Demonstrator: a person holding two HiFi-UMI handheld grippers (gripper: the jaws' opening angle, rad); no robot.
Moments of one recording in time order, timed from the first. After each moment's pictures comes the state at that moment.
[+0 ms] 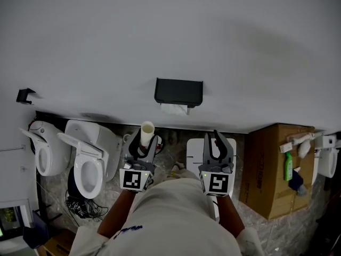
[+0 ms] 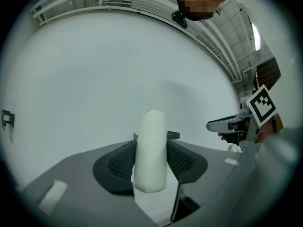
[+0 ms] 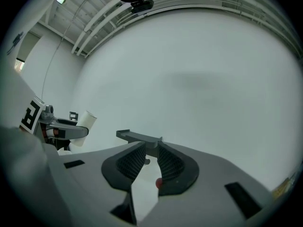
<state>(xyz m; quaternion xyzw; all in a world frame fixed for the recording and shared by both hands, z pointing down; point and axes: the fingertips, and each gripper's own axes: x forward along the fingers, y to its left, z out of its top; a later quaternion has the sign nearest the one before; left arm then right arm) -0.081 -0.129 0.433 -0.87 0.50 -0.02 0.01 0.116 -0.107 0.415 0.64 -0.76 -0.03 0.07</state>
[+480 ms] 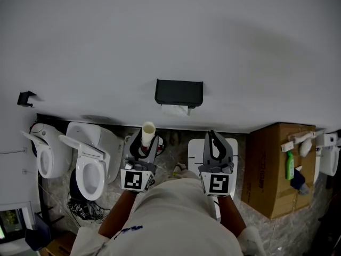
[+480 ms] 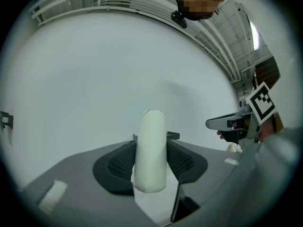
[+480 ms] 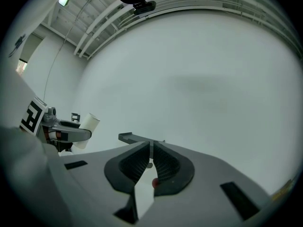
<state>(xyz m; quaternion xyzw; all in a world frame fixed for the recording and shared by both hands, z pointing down) -0.079 -0.131 0.430 -0.87 0.49 -0.03 0.02 0.107 -0.109 0.405 0.63 -0.77 -0.03 0.07</state>
